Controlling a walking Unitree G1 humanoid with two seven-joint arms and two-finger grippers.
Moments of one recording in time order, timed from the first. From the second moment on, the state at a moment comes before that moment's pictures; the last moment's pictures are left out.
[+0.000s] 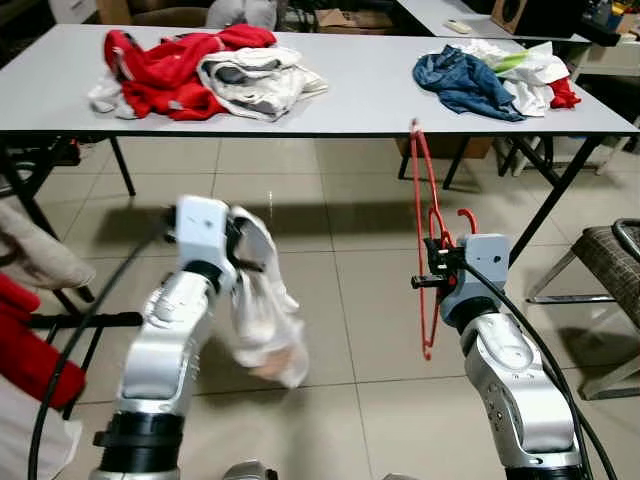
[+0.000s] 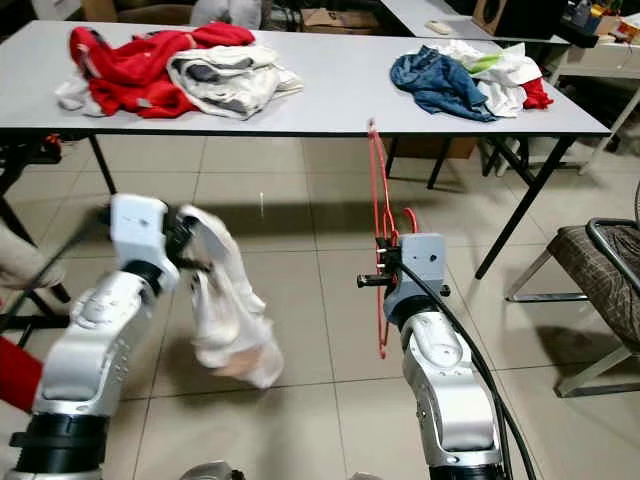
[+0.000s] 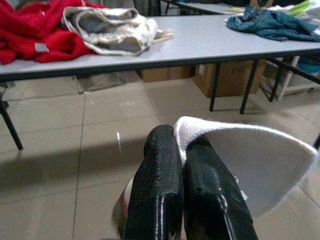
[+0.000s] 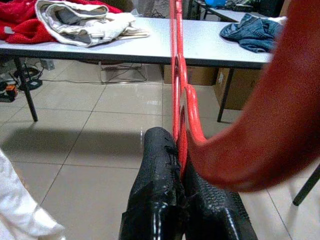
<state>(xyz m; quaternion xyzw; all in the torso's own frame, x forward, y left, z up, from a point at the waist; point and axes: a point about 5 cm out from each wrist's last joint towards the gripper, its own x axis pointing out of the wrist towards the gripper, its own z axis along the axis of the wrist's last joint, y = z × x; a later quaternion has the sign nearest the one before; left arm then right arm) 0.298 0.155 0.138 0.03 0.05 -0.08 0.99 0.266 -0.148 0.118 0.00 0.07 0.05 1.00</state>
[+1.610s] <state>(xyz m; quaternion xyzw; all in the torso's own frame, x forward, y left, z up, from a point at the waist) 0.306 0.148 0.153 0.03 0.01 -0.10 0.99 0.269 -0.167 0.118 -0.04 0.07 0.04 1.00</state>
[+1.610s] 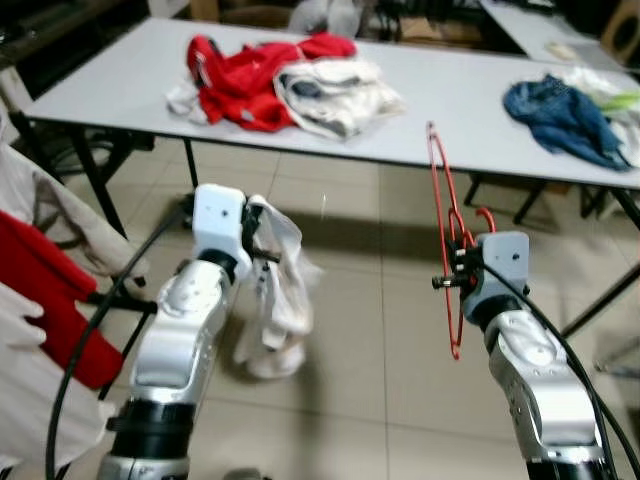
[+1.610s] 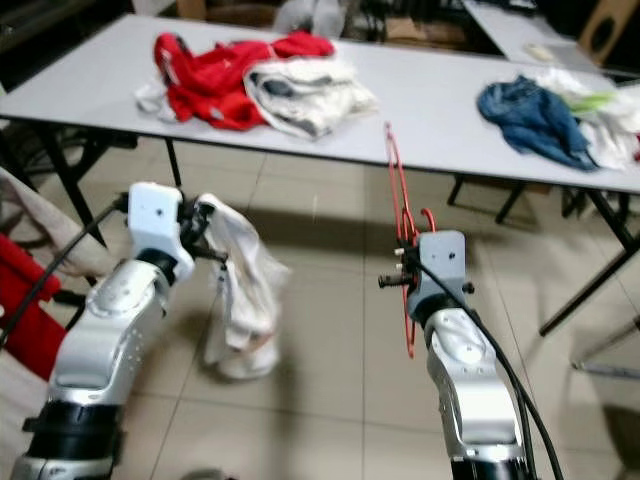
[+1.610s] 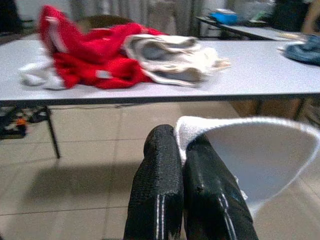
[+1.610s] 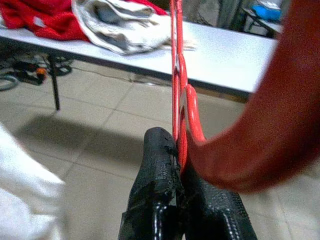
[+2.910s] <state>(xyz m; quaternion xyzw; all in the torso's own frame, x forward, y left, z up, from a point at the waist) 0.305 0.142 0.150 0.02 0.02 -0.10 0.99 0.267 -0.158 0.112 -0.07 0.08 0.07 0.99</state>
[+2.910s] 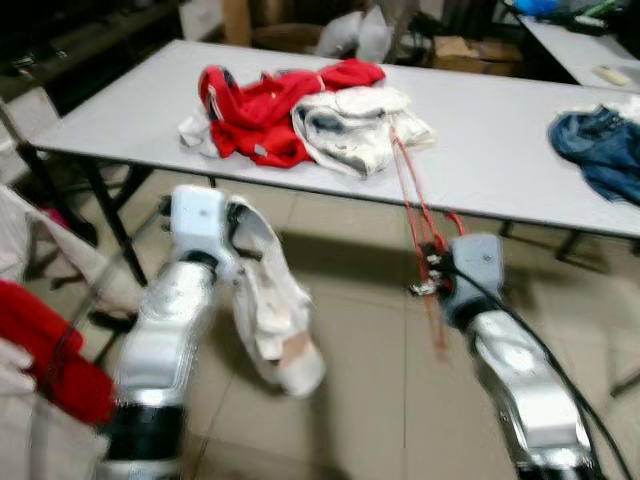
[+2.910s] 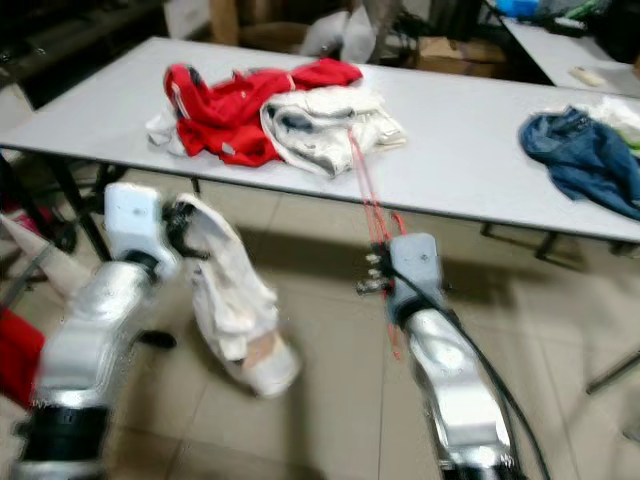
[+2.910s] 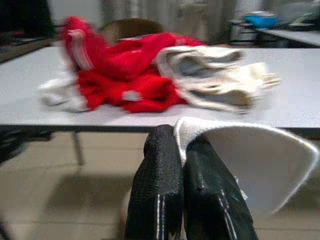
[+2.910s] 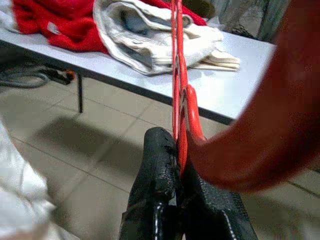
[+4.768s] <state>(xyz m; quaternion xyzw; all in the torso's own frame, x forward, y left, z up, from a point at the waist) 0.363 0.118 0.276 -0.01 -0.14 -0.24 0.96 0.234 -0.172 0.189 -0.17 0.11 0.52 0.83</state>
